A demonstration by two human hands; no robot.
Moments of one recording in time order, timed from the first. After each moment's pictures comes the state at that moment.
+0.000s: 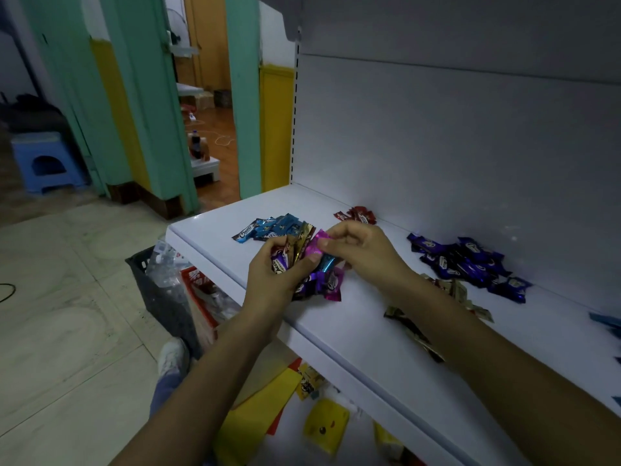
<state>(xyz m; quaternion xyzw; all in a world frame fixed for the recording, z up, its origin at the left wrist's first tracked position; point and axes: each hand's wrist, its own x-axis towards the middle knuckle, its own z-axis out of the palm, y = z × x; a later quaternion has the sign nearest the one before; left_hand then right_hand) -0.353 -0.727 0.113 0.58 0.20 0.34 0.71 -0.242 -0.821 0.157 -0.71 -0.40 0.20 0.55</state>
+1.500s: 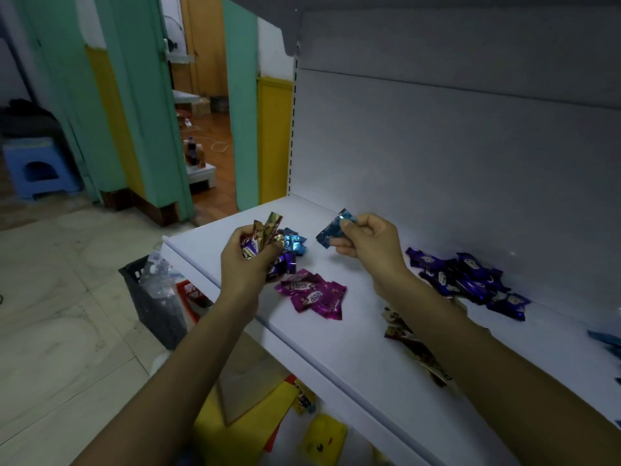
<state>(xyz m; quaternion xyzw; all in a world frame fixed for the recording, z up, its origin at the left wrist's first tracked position) -0.334 -0.675 0.124 0.56 0.25 0.41 0.68 -0.210 -0.794 0.160 -0.68 -0.25 0.14 0.68</state>
